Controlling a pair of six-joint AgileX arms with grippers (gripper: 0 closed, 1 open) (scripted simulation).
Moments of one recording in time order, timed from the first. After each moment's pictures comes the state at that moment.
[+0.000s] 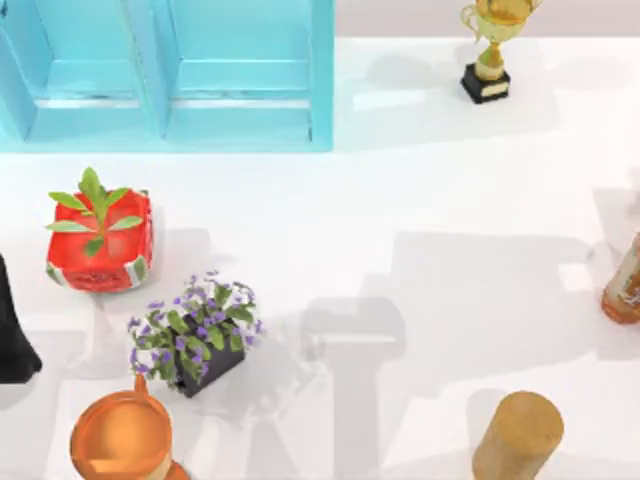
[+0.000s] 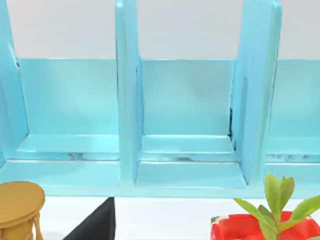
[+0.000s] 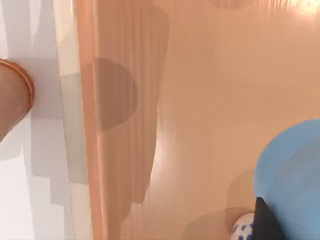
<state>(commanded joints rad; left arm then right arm) 0.00 0.00 0.00 0.00 0.00 0.00 -0.26 1.83 1.68 -1.37 0.05 -0.25</state>
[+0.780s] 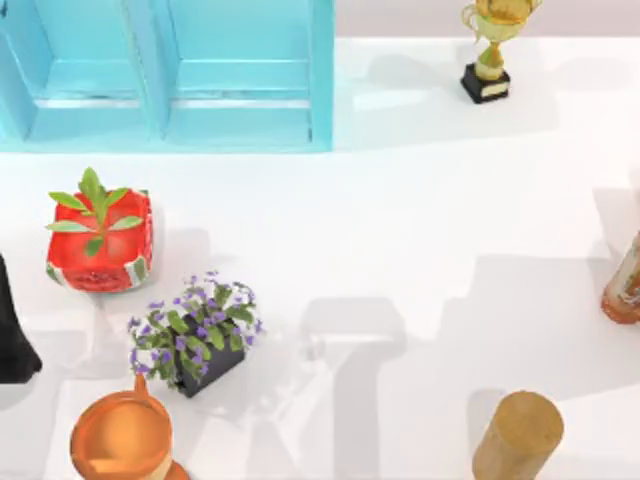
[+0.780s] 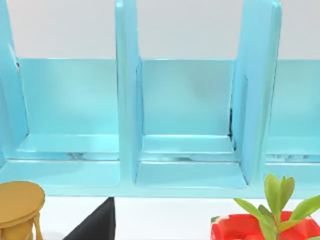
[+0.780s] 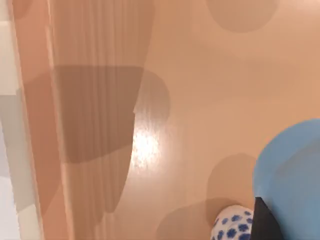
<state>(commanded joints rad) 0.00 0.00 0.00 0.00 0.00 0.00 -0.34 1.79 1.51 -1.26 0.04 -0.33</state>
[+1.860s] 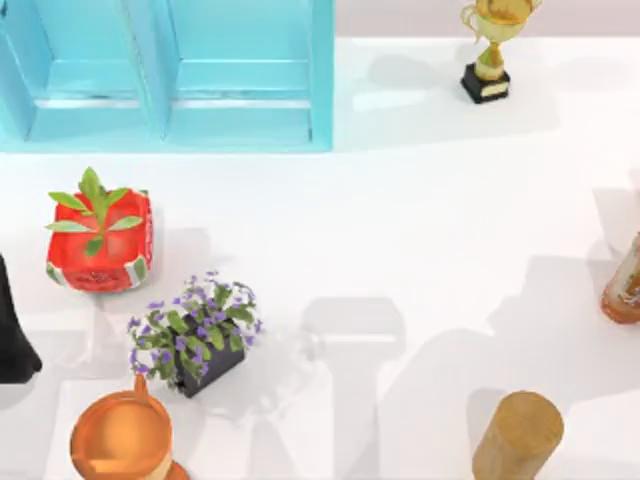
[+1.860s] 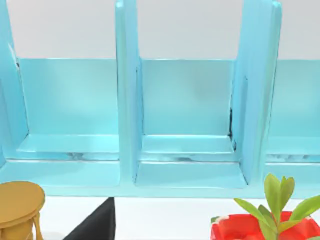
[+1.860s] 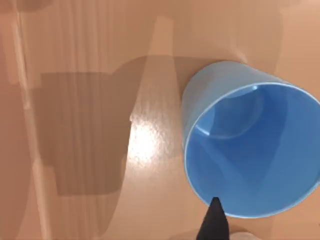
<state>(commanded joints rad) 0.00 0.00 0.00 0.00 0.00 0.00 -0.36 1.80 1.39 -1.13 0.04 -0.35</state>
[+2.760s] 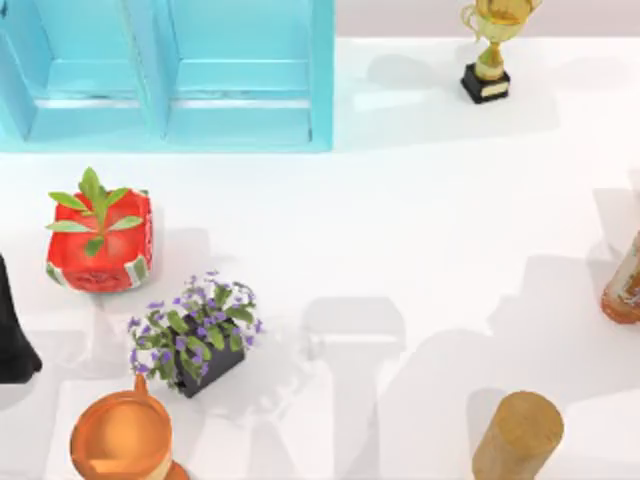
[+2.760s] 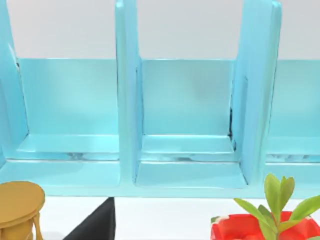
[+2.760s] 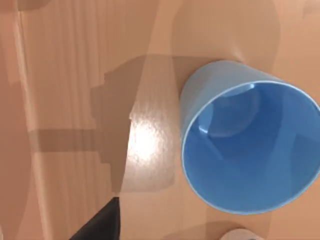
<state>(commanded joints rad) 0.00 0.00 0.00 0.00 0.00 0.00 -0.35 1.80 1.40 -1.15 0.04 -0.35</state>
